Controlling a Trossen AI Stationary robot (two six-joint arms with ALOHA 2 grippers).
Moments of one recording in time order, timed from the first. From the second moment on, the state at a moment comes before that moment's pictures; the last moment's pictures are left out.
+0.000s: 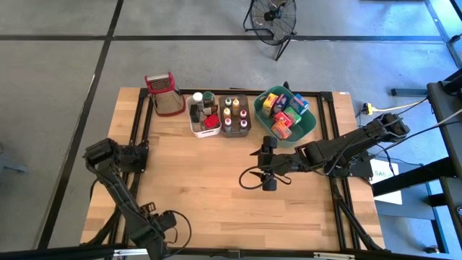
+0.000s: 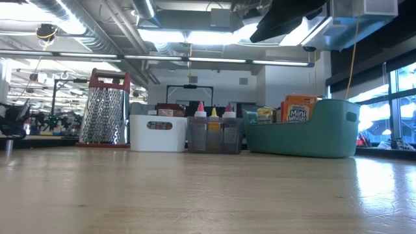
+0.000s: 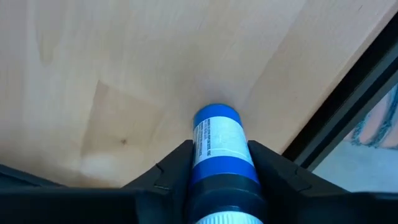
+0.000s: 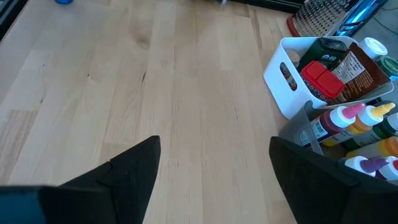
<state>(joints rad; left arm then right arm) -1.00 1.86 1.27 -0.99 0.07 -1.48 0.36 1.41 1.04 -0.36 0.41 0.10</state>
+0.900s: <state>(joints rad) -0.59 1.86 1.71 -1.55 -0.07 -0.54 0.38 1.41 1.04 -0.32 0.42 0.09</state>
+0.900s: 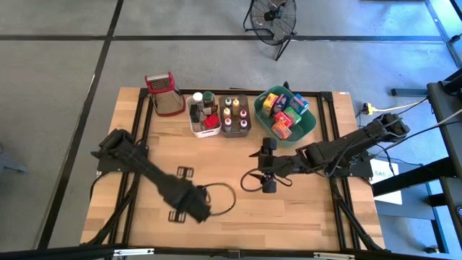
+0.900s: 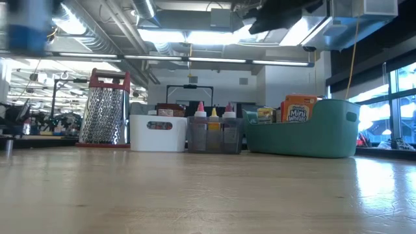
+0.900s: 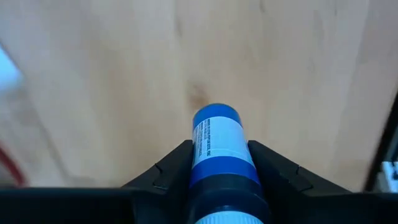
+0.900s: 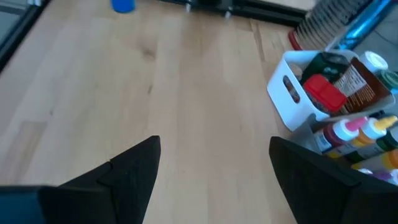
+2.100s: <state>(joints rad) 0.19 1.87 1.85 -1.24 -0.08 0.30 0.80 1.41 1.04 -0.31 0.77 0.31</state>
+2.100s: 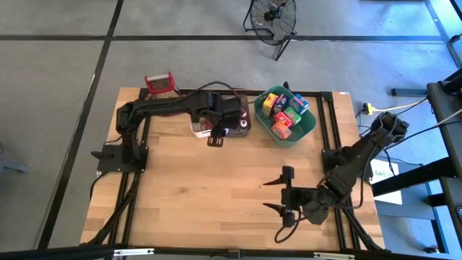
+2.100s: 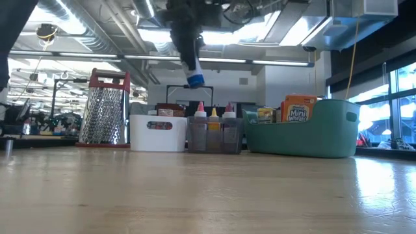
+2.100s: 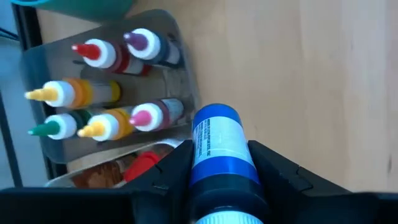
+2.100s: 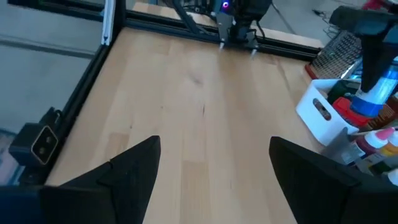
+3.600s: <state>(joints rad) 0.31 2.21 2.32 -1.39 -0.01 0.40 0.90 1.45 1.04 -0.29 0.84 0.46</state>
